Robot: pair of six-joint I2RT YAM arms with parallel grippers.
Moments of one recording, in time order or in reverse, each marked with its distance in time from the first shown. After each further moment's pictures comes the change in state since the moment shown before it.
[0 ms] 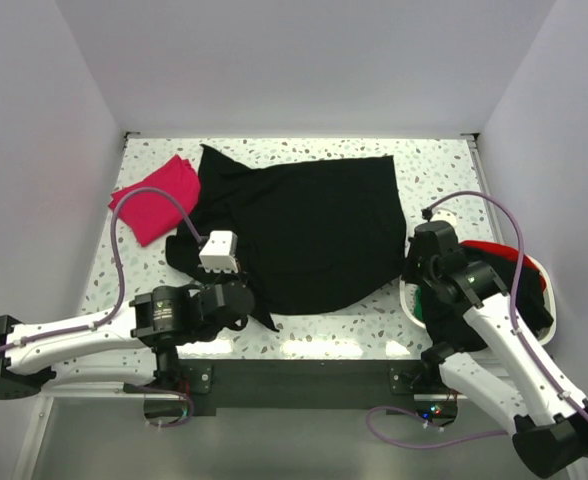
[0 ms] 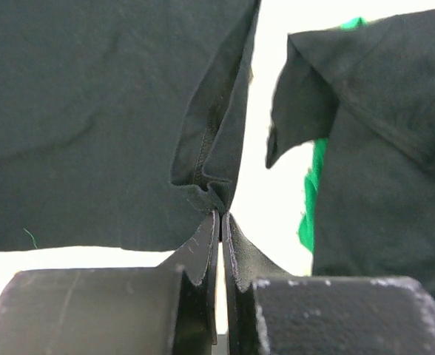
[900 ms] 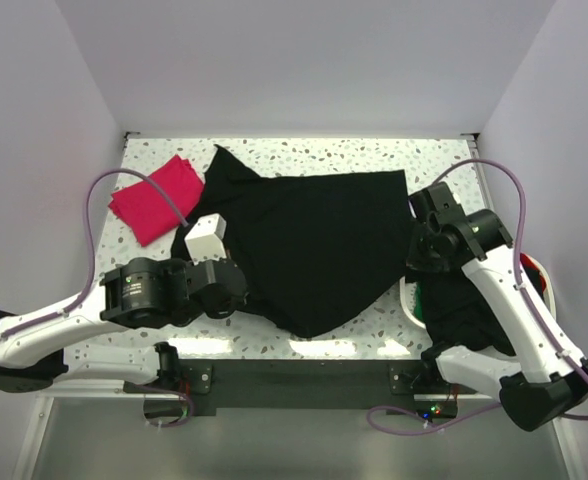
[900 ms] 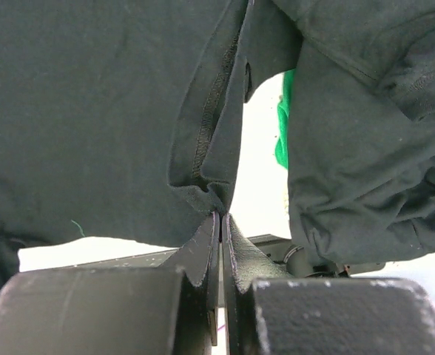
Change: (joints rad) left arm 0.000 0.146 0.475 -0.513 0.326 -0.338; right arm 0.000 0.288 0.463 -0.491 -0.006 0.091
